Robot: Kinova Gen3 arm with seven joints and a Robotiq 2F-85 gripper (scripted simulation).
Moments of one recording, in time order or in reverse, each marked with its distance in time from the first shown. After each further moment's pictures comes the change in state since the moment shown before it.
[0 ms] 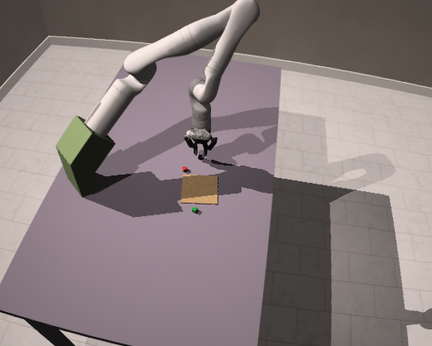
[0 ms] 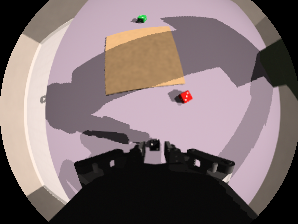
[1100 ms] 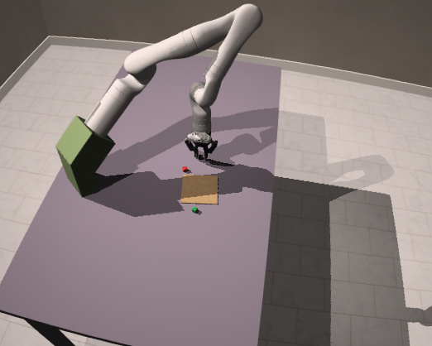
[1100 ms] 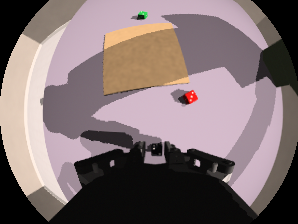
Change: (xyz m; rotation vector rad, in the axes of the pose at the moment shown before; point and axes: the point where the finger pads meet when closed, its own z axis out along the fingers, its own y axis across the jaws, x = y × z) arm 0.002 -0.003 0.015 0.008 0.006 0.001
